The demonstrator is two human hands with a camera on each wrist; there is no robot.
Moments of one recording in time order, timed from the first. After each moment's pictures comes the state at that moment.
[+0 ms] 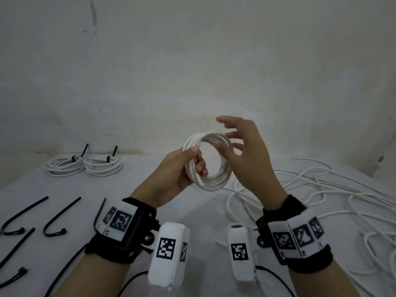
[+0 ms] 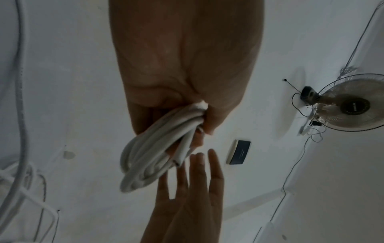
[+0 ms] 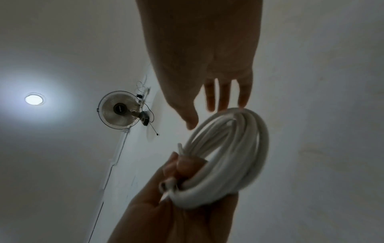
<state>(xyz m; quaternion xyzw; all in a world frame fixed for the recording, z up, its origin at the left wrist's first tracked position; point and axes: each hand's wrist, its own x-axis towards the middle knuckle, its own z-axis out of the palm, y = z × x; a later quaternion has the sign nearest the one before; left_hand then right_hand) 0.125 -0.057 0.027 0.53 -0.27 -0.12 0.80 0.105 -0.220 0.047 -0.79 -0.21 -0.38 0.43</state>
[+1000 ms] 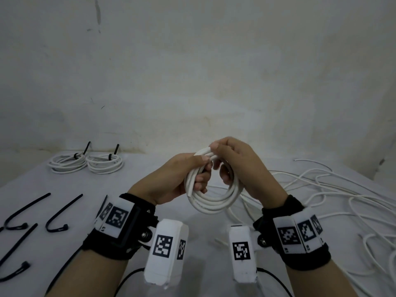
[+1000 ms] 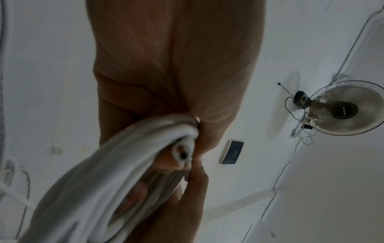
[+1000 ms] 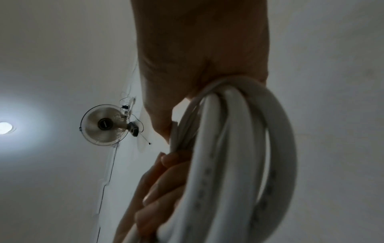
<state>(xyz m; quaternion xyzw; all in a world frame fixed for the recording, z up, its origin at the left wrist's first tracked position) 0.110 -0.051 0.039 0.60 -0.29 -0.19 0.72 0.098 -0.214 0.050 -0.78 -0.16 -0.14 0.59</state>
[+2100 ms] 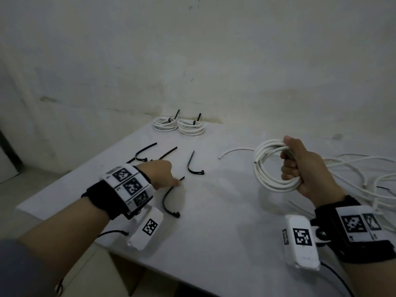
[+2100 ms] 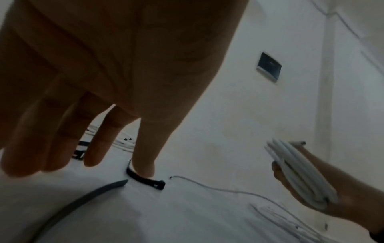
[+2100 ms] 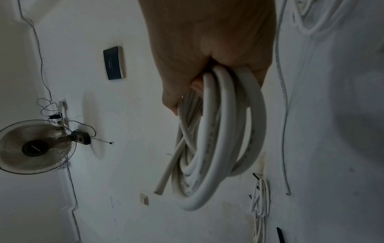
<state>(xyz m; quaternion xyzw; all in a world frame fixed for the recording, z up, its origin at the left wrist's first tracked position) 0.039 0.114 -0.009 0.98 0.10 -0.17 0.08 0.088 -0.179 -0.016 -0.63 -0.01 0.00 0.78</state>
